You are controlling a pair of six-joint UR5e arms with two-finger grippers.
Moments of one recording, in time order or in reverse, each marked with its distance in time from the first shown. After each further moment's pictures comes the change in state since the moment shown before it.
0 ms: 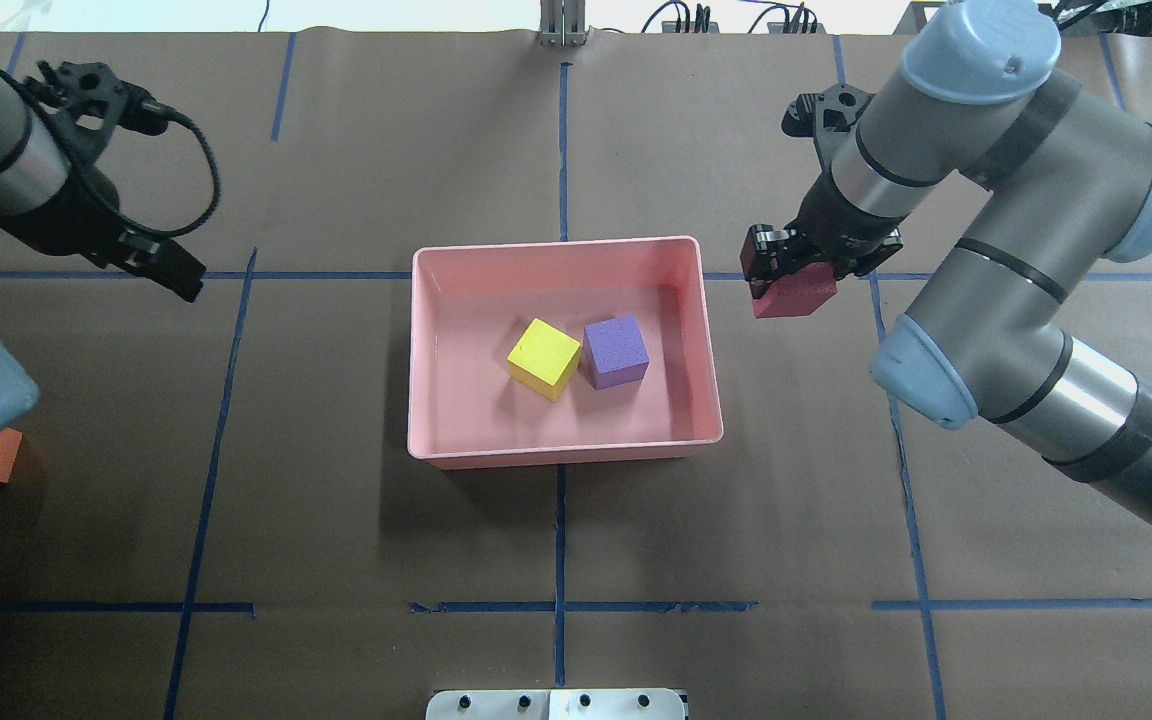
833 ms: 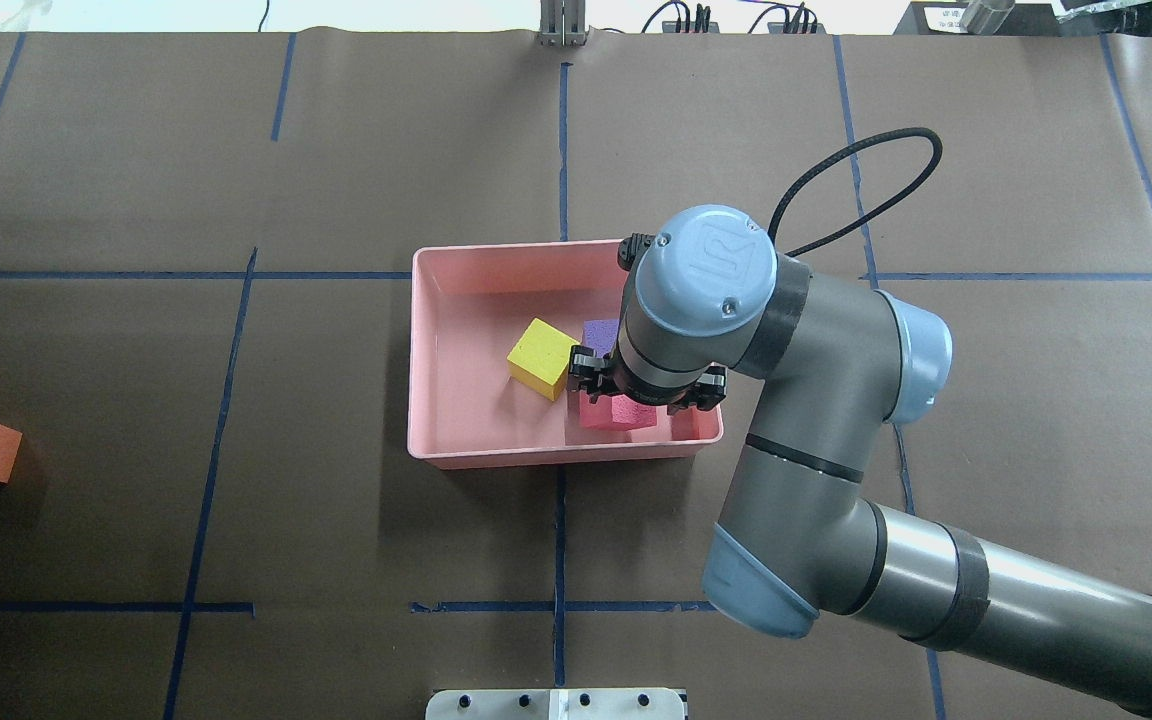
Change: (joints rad) left arm -0.167 0.368 0.000 -0.227 -0.071 0.252; right arm -0.326 0.092 0.019 -0.029 -0.331 0.444
